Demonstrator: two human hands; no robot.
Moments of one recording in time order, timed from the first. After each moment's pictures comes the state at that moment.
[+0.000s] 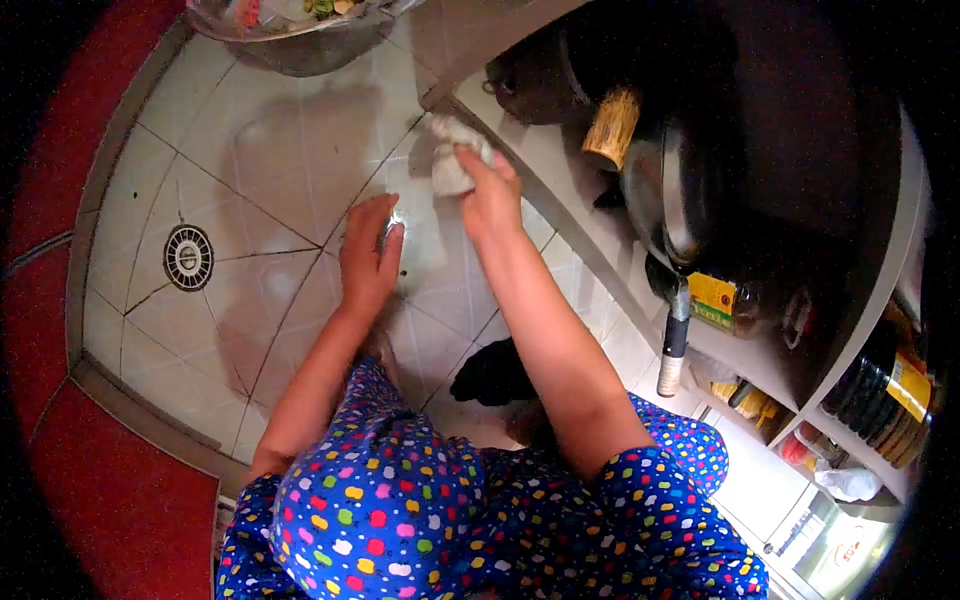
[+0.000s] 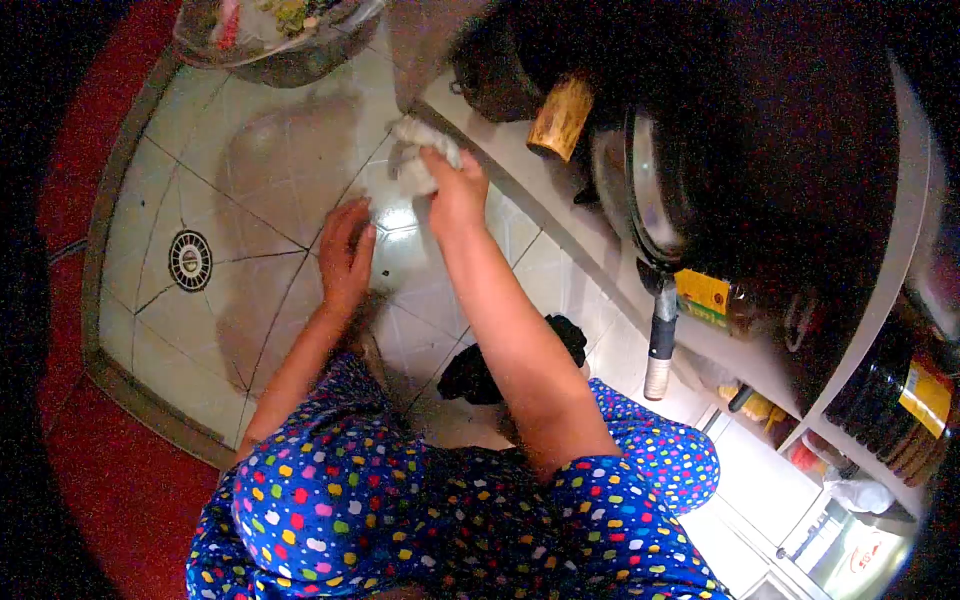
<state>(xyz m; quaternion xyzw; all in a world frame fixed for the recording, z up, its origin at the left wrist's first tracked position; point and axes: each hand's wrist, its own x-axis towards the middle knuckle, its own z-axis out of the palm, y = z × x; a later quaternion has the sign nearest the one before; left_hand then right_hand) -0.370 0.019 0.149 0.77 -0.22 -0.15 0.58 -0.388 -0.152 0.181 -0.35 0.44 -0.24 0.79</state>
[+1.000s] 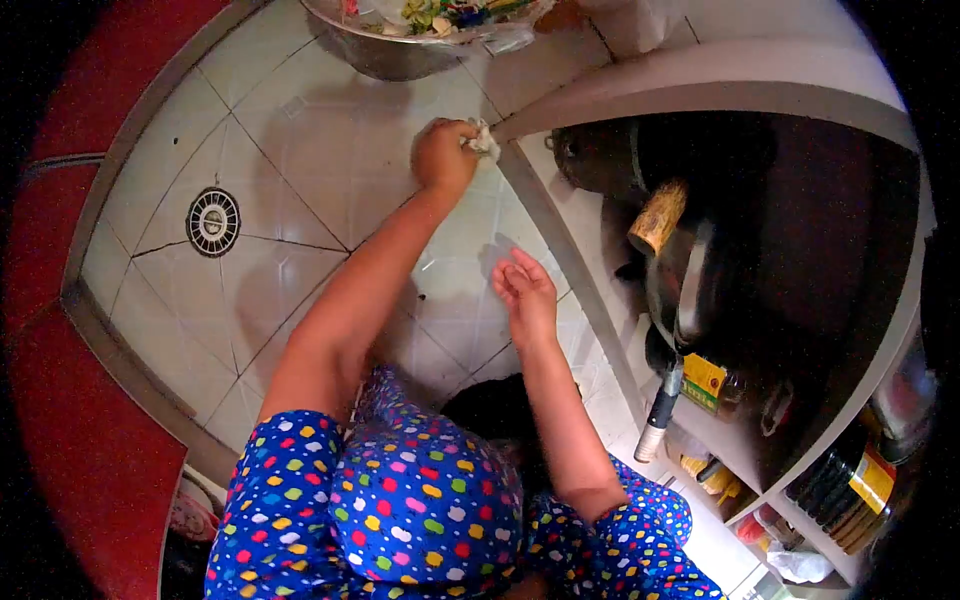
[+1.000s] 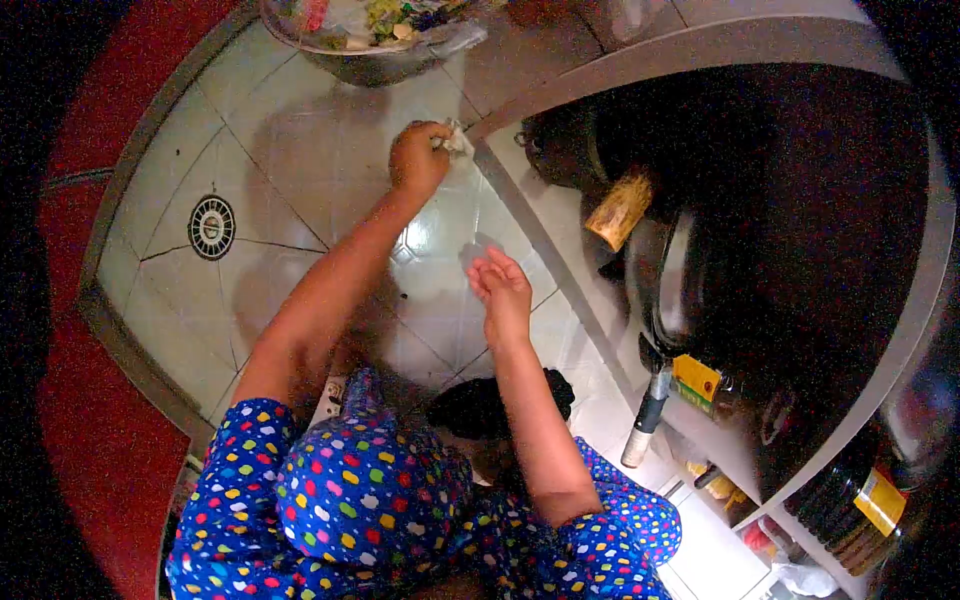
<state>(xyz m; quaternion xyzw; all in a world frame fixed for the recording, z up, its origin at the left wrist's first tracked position) -0.260 -0.100 0.108 0.83 -0.14 -0.02 0.53 -0.466 -0.141 0.191 -0.46 0.51 -0.06 0.72</state>
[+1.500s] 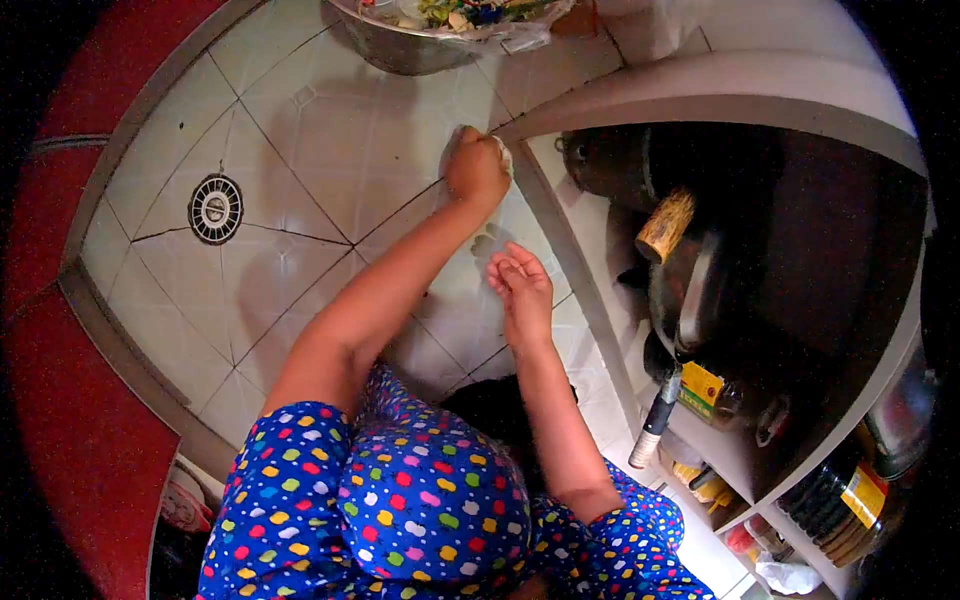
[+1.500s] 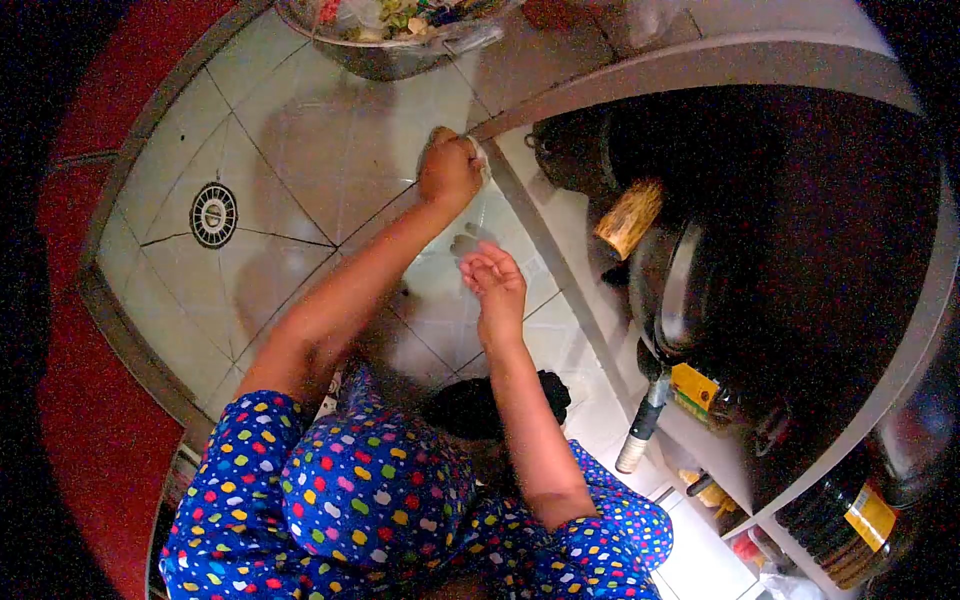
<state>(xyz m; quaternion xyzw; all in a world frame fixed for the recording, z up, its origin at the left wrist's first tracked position) -0.292 -0.122 0.121 0.87 -0.12 -0.09 0.47 -0.459 -0.134 0.188 -0.48 0.47 -0.06 0.74</state>
